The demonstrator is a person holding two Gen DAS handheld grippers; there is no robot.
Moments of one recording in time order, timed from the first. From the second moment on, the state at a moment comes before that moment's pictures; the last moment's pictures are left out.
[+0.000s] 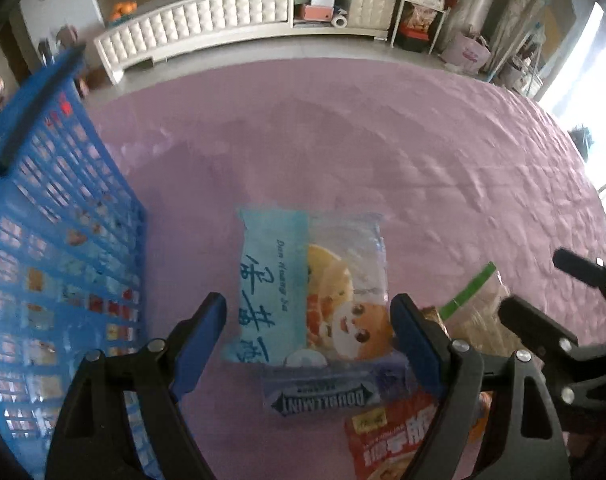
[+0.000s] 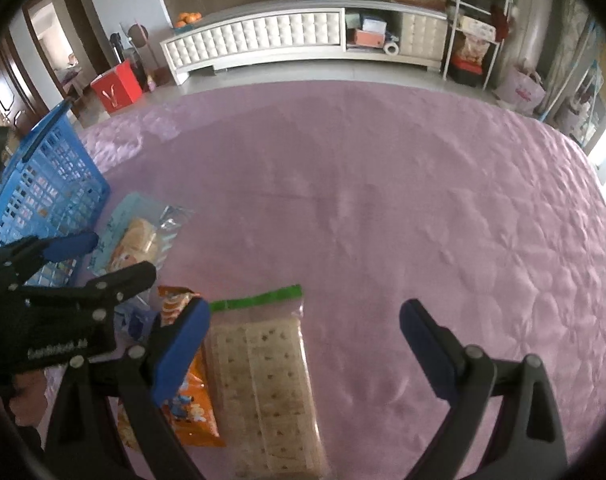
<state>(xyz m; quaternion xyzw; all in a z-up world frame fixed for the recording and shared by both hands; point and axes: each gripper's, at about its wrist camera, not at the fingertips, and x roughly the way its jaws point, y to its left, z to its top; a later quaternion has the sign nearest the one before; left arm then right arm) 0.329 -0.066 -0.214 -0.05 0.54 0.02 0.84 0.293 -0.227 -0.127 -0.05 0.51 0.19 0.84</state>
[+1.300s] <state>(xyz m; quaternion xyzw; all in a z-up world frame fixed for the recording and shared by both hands) 0.204 -0.107 -0.142 0.03 0.44 -0.02 0.90 0.258 -0.216 -0.123 -0.13 0.52 0.21 0.82</state>
